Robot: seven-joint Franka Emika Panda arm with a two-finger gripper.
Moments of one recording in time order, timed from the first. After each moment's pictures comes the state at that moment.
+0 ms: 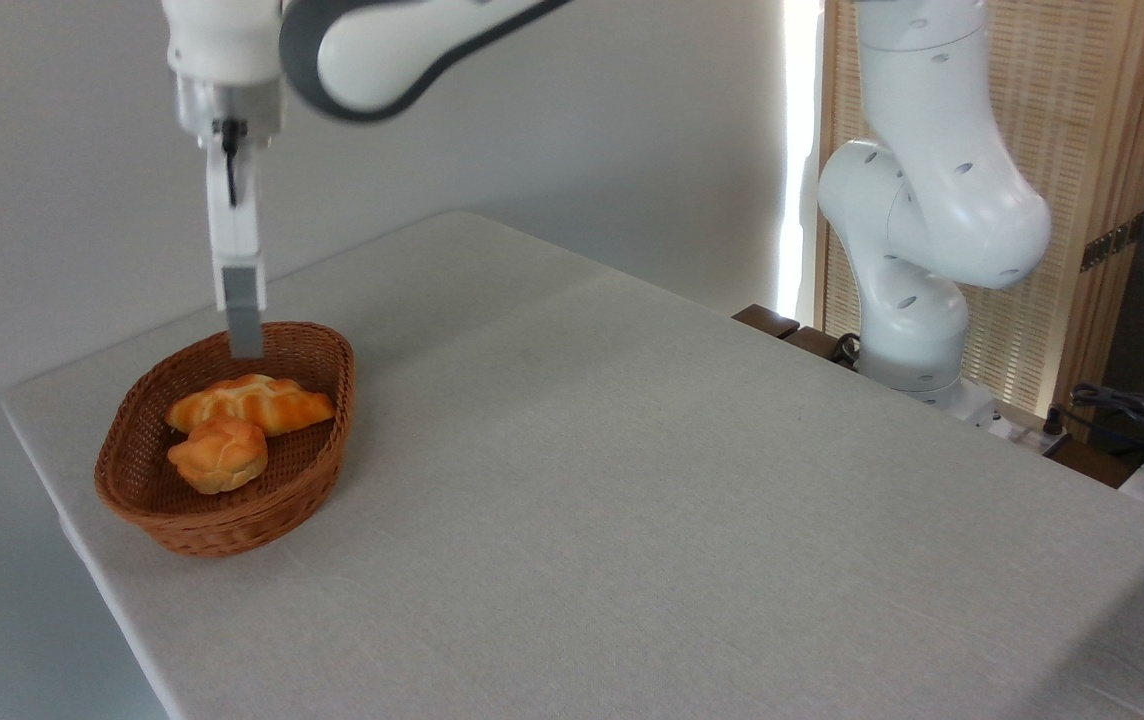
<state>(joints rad) -0.14 0.14 -0.29 -1.63 -0.12 2.02 0.80</state>
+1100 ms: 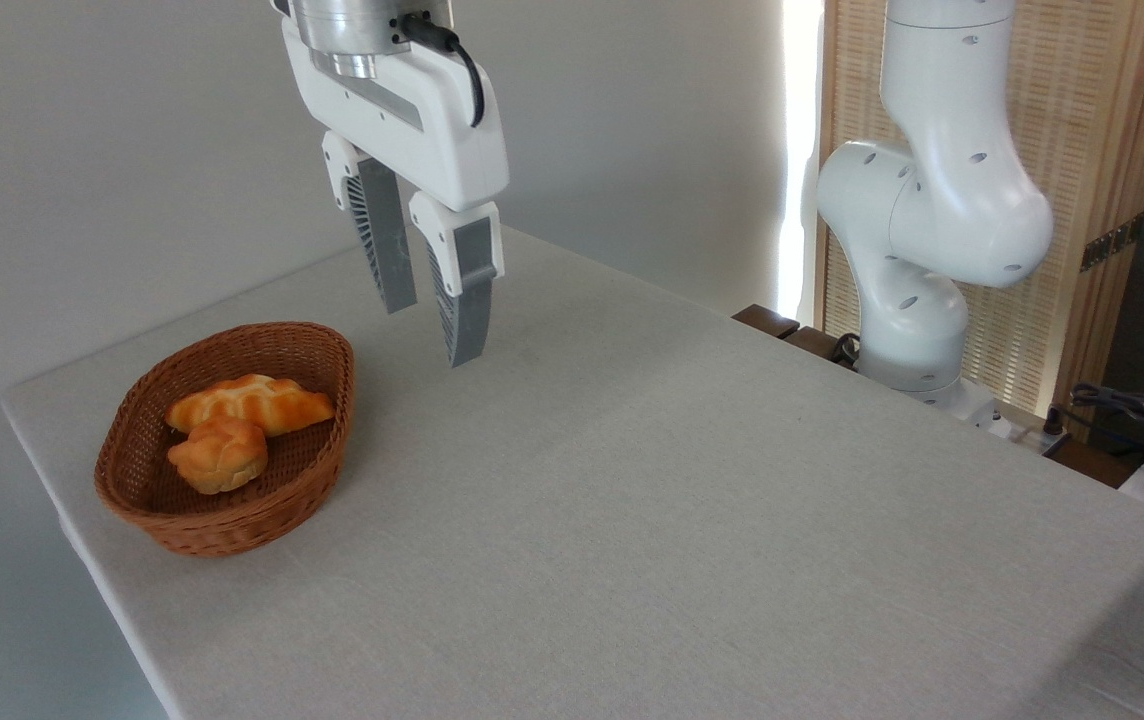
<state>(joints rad) -0.09 -0.01 0.07 -1.56 -0.10 1.58 0.80</state>
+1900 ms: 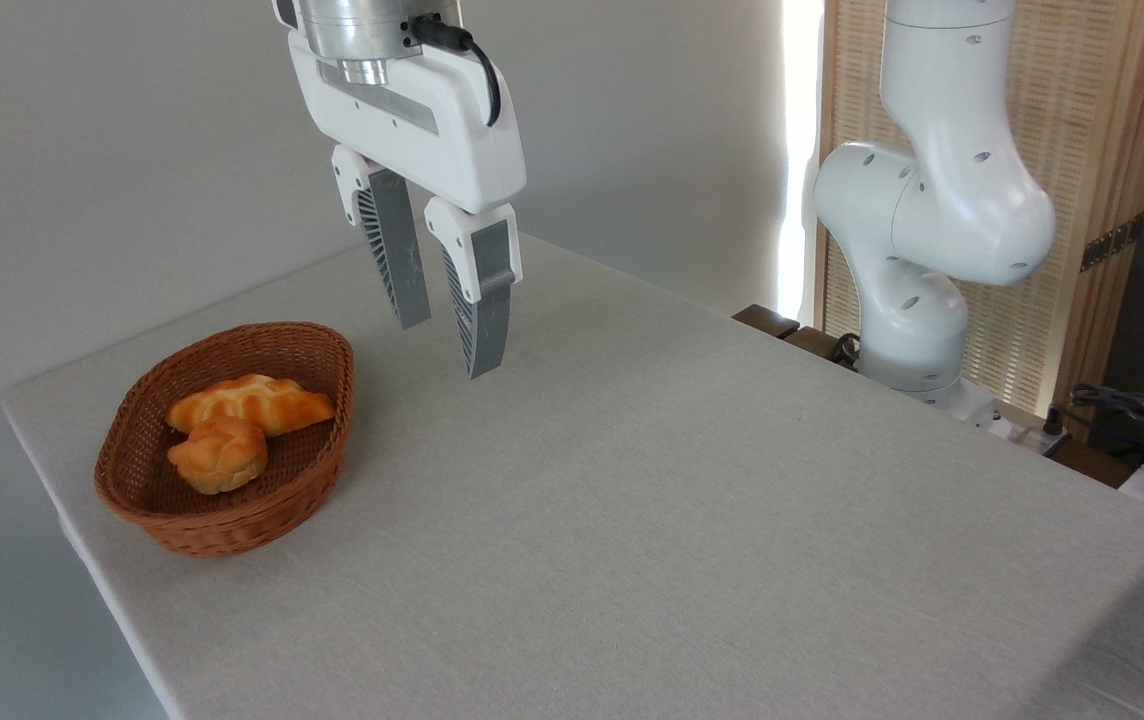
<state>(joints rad) -0.03 -0.01 0.02 -1.56 -0.05 1.58 0.78</state>
